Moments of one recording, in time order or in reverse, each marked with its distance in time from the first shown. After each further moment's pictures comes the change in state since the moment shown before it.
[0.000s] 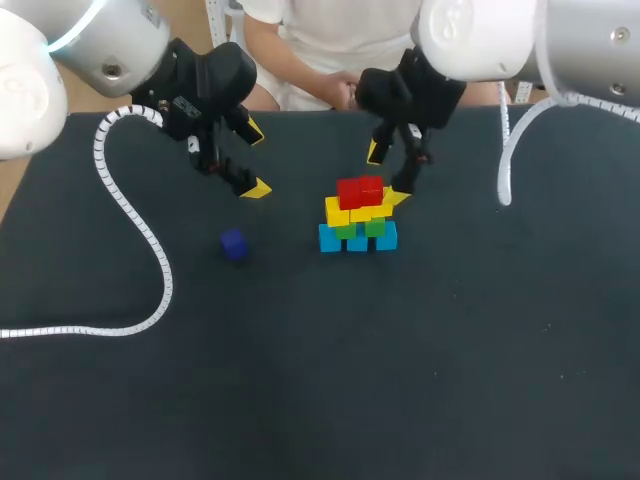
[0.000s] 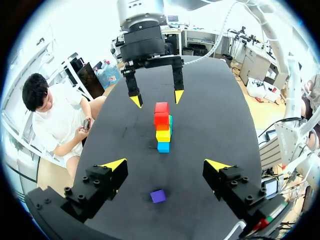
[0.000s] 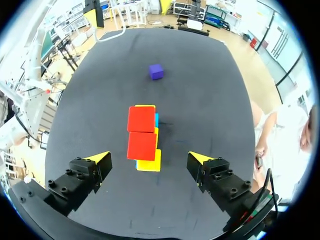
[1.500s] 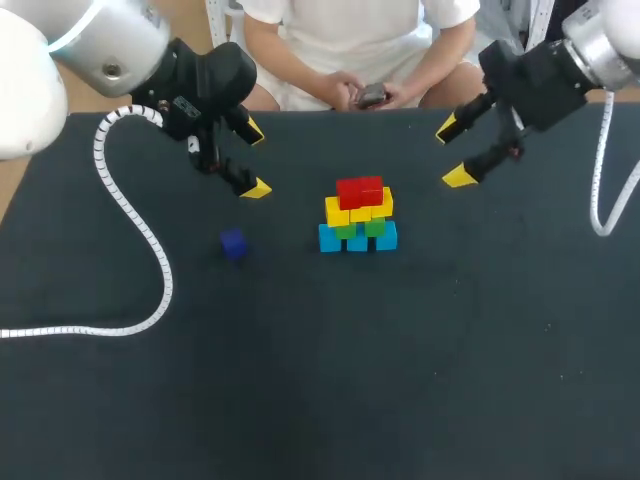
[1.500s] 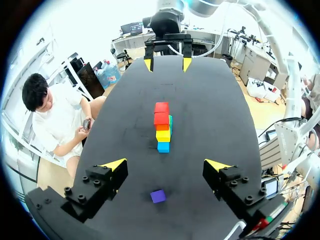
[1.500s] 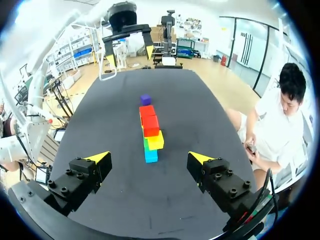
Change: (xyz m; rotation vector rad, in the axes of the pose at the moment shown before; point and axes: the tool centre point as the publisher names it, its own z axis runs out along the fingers) left arm 0.000 0.000 0.000 0.000 0.000 0.000; right arm 0.050 0.030 -0.067 0.121 -0.411 0.150
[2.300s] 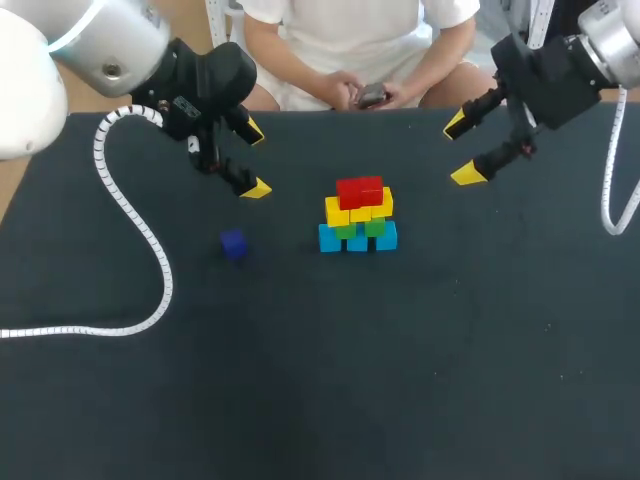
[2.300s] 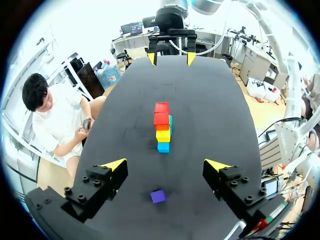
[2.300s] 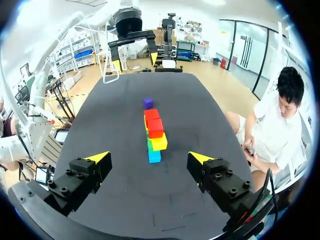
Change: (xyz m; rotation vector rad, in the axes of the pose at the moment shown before) left arm 0.000 0.000 0.000 0.000 0.000 0.000; right arm -0.004 0.010 -0.013 0.005 -0.010 -0.010
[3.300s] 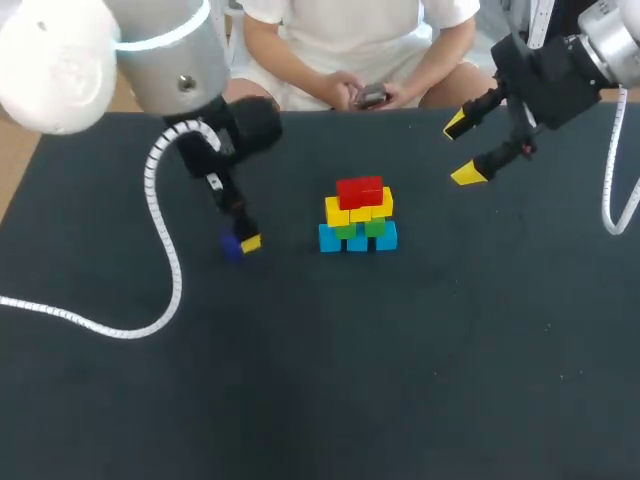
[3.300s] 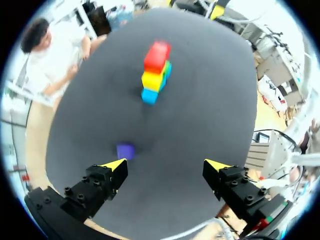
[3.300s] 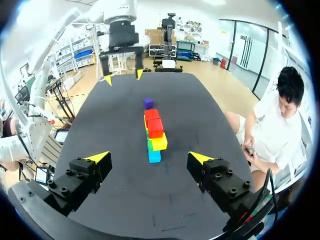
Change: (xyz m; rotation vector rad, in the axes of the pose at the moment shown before) left arm 0.059 -0.056 0.020 0.061 0.460 -0.351; right arm 0.000 0.000 0.000 0.000 0.001 0.001
